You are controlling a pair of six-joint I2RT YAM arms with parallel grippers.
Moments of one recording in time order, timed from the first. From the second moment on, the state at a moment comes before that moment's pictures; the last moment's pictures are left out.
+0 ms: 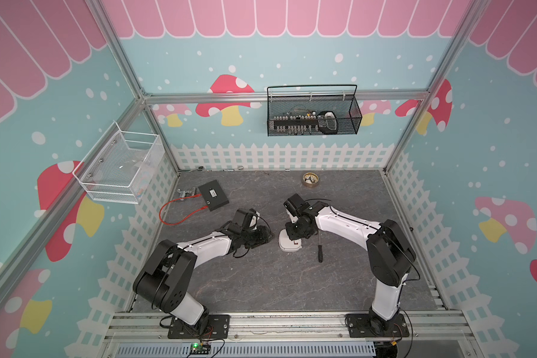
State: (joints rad) left arm -0.45 1.57 0.76 -0.06 0.42 -0.70; right arm 0.71 1.88 1.39 -0.77 0.00 0.39
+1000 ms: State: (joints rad) left arm -0.43 1.56 0.74 -0.06 0.42 -0.70; right arm 0.71 1.91 1.42 -0.79 0.01 0.39
